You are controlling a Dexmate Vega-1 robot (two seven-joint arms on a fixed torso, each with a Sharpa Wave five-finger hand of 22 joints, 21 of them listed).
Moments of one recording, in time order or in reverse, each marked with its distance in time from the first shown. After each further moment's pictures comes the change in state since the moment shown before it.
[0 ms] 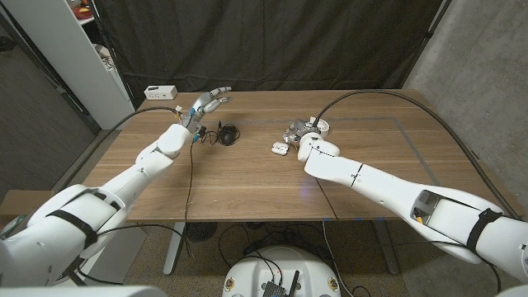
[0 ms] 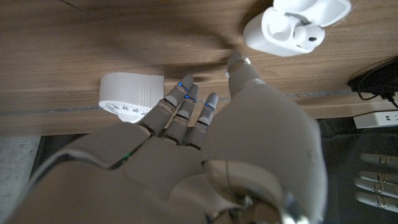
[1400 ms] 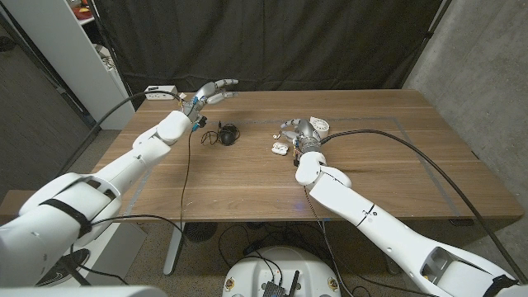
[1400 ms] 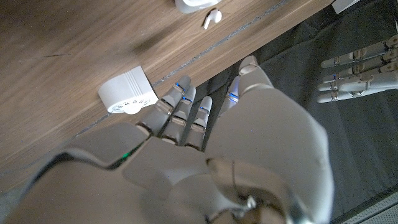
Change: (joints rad) left arm -0.078 0.078 0.059 -0.110 0.102 0.067 -0.024; left_hand 0.182 -0.188 -0.078 -0.024 0.074 0.133 -0.143 0.032 -0.002 -0.080 -0.019 -0.008 -0.003 -0.078 -0.002 0.000 0.005 -0.038 -0.016 -0.006 -0.003; right arm -0.332 0.054 0.252 -0.196 0.102 0.245 -0.320; right_hand -0.094 -0.019 -0.058 0.044 0.000 -0.155 0.048 -0.023 0.062 -0.080 0.049 -0.028 0.038 -0.072 0.000 -0.005 0.031 -0.051 0.058 -0.024 0.003
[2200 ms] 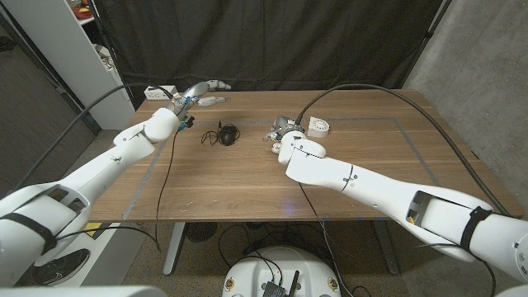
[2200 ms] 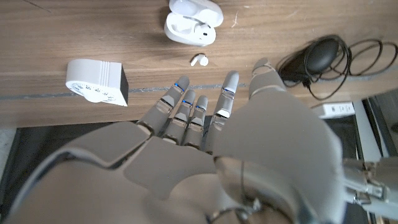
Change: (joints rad) left arm 0.111 0.116 -0.058 -0.184 0.151 0.139 0.073; left_hand -0.016 0.038 -0.068 0.095 0.071 0.055 0.015 0.002 0.016 0.056 -0.012 0.031 0.003 0.047 -0.027 0.019 0.009 0.038 -0.030 0.017 0.003; right arm 0.398 -0.014 -0.371 -0.026 -0.047 -0.553 0.374; right_hand -0.076 -0.037 -0.032 -0.003 0.004 0.047 0.132 -0.025 -0.036 -0.003 0.083 -0.003 -0.006 -0.050 0.004 -0.038 -0.015 -0.012 0.038 -0.001 0.000
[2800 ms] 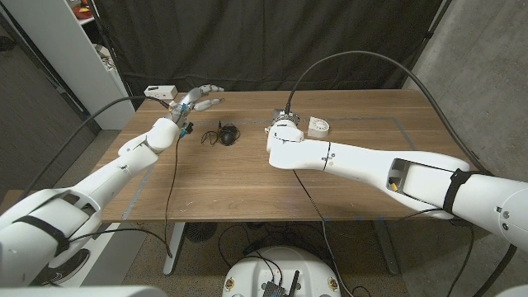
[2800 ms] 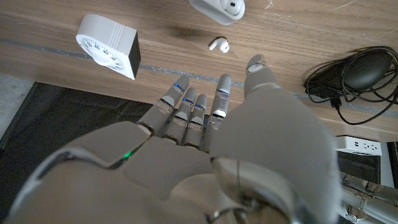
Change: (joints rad) left arm 0.004 -0.059 -0.004 0.116 -0.053 -0.049 0.089; left_hand -0.021 0.021 -0.011 0.021 0.000 0.015 0.010 0.000 0.000 0.017 -0.005 0.000 0.000 0.012 -0.001 0.004 -0.001 0.014 -0.004 0.004 0.000; right arm 0.248 0.103 -0.215 0.200 0.032 -0.089 0.000; right_hand 0.054 0.012 0.023 -0.032 0.000 -0.044 0.022 -0.071 -0.061 0.012 0.012 -0.011 -0.030 0.036 -0.004 0.000 -0.015 -0.014 -0.004 0.000 0.000
